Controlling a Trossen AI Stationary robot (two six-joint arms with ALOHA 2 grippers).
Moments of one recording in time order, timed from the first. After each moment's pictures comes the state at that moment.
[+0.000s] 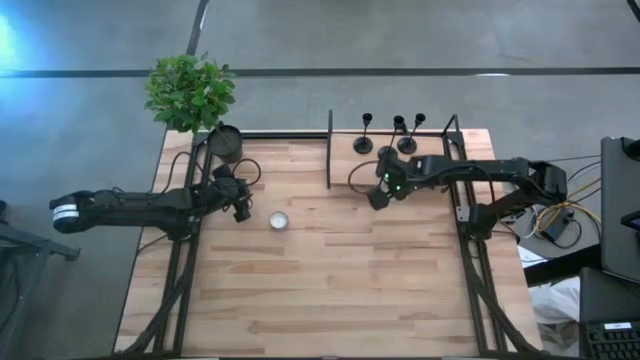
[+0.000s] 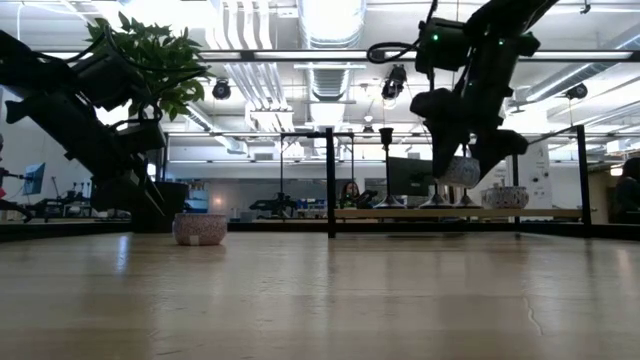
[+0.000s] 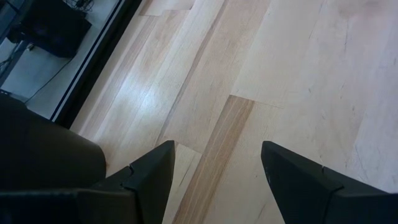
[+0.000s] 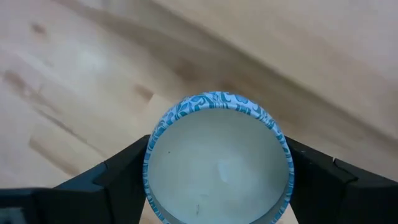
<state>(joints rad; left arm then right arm) 0.34 0.81 0.17 -0.10 -0.44 0.21 -0.29 1.39 0.90 -0.70 0.03 0.82</state>
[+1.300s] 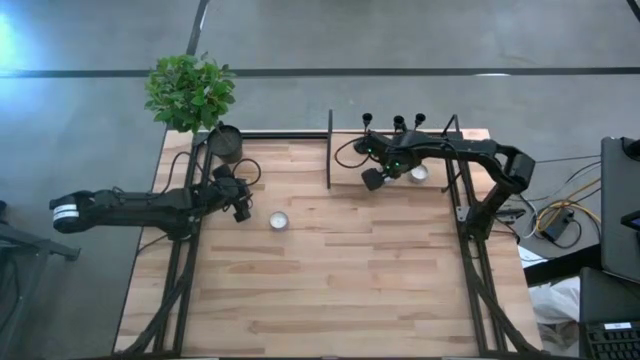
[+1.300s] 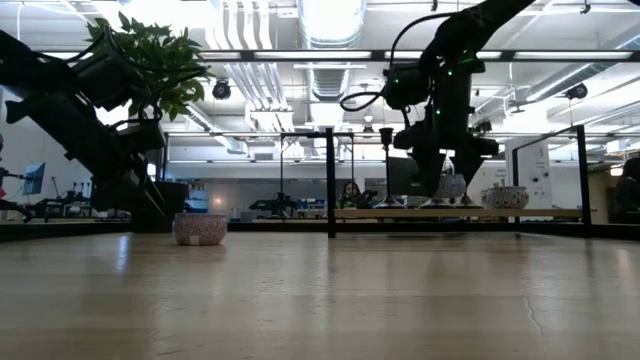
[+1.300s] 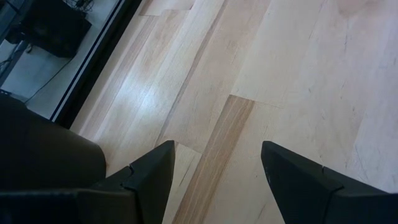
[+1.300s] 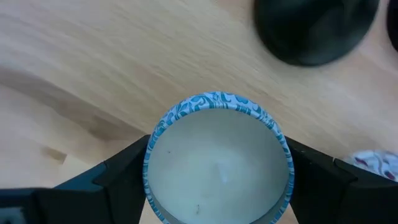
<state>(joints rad) 0.34 0.81 0.17 -0.10 -0.44 0.21 -0.50 1.67 1.16 -0.91 0.11 0.61</state>
